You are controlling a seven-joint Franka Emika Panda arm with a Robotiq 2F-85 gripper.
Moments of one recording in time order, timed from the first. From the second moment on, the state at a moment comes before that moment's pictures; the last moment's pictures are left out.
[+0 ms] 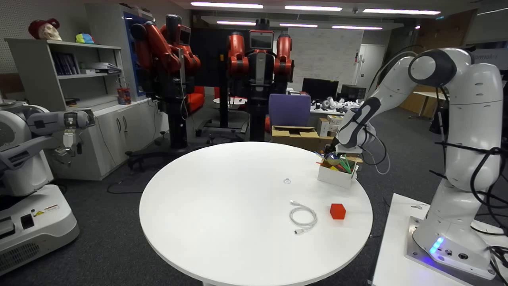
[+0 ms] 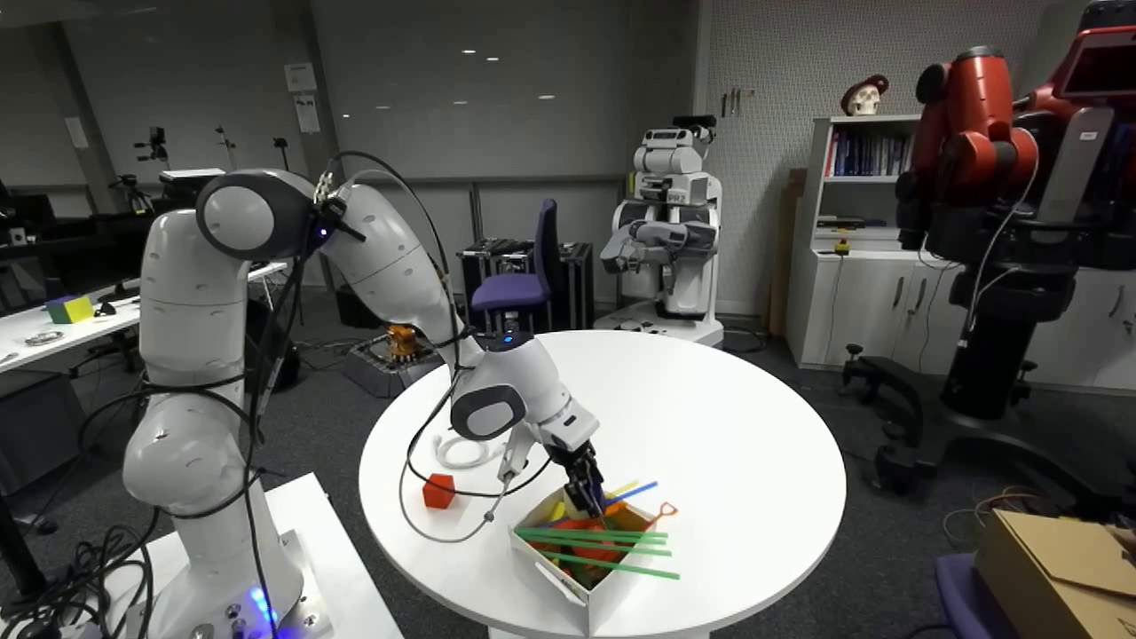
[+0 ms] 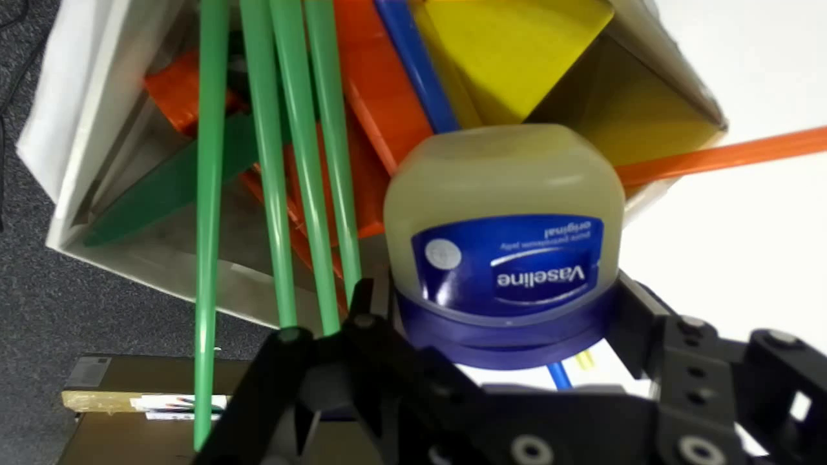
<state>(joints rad) -0.22 0.28 -0.27 -2.44 0.03 3.12 0.33</state>
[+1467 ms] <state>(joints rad) -0.16 -0.14 -0.19 -2.74 0.02 3.00 0.11</state>
